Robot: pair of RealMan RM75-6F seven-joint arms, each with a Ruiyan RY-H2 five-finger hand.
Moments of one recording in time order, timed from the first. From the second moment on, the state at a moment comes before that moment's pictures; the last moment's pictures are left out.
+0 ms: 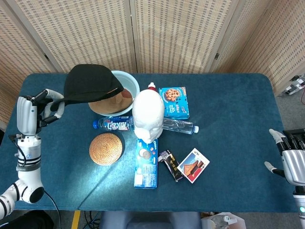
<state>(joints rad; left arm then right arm) -0.56 -1.34 -0.39 -1.39 1.44 1.60 -0.37 0.07 -1.06 0.09 -1.61 -1.49 1.49 -0.06</state>
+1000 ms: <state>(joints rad) -0.42 -1.33 -0.20 -1.24 1.62 1.69 -0.43 0.08 -1.06 0.08 -1.62 -1.49 1.49 -0.08</state>
